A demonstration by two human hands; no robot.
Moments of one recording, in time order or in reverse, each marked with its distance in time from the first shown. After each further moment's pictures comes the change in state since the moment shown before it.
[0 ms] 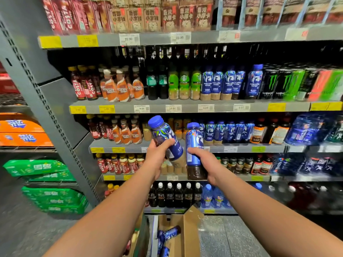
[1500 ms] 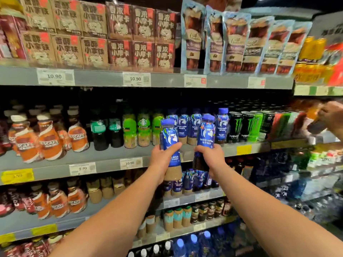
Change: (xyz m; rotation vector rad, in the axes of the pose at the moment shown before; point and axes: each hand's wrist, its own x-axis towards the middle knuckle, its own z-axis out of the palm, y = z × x) left_hand 0.209 0.046 0.170 0.002 -0.302 0.011; right_hand 0.145 -0.184 -0.087 -0.052 0.617 -0.395
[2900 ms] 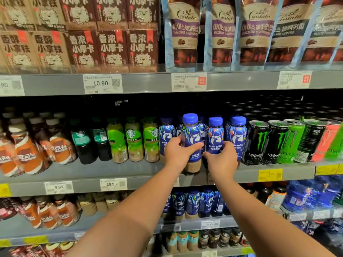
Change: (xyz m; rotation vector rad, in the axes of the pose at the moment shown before) left_hand 0.131 -0.015 0.098 0.414 0.182 0.268; right_hand 0.152 0.018 -0.004 -0.444 0.225 -0.326
